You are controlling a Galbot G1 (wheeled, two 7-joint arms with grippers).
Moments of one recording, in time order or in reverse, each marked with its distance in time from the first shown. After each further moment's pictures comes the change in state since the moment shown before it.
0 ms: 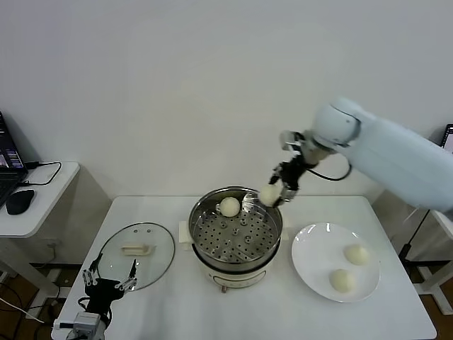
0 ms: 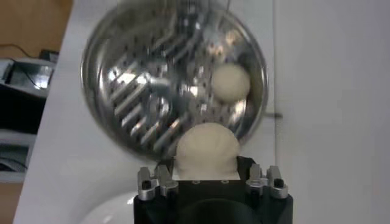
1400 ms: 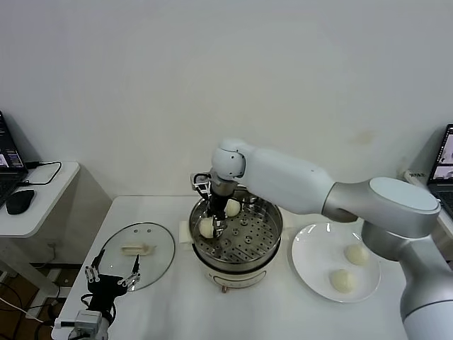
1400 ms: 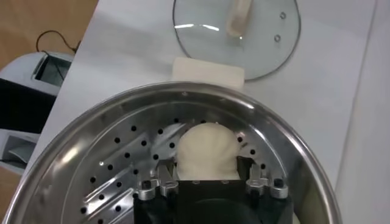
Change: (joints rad) left arm -0.008 -0.023 0.018 -0.022 -0.007 0.007 -0.003; right arm -0.137 0.385 -0.104 -0.242 -0.091 -0.012 0.050
